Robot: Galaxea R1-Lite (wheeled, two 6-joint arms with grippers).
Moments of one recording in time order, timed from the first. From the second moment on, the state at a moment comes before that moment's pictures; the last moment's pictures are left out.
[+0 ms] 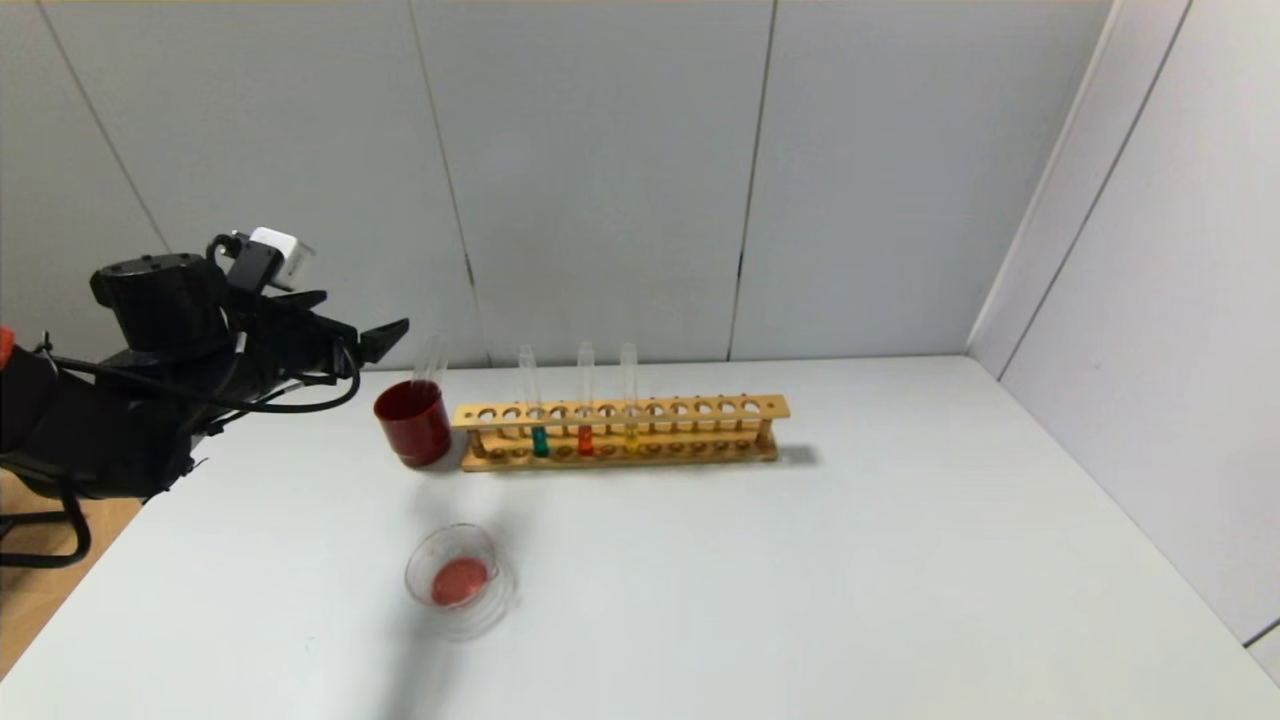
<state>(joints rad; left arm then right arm) 0.08 1.95 -0.92 -0.96 -0.32 0.22 0.00 0.00 0.00 0.00 0.00 0.00</state>
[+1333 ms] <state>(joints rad) -0.31 1.72 -0.81 -0.54 -0.24 -0.03 0.00 0.00 0.00 0.00 0.00 0.00</state>
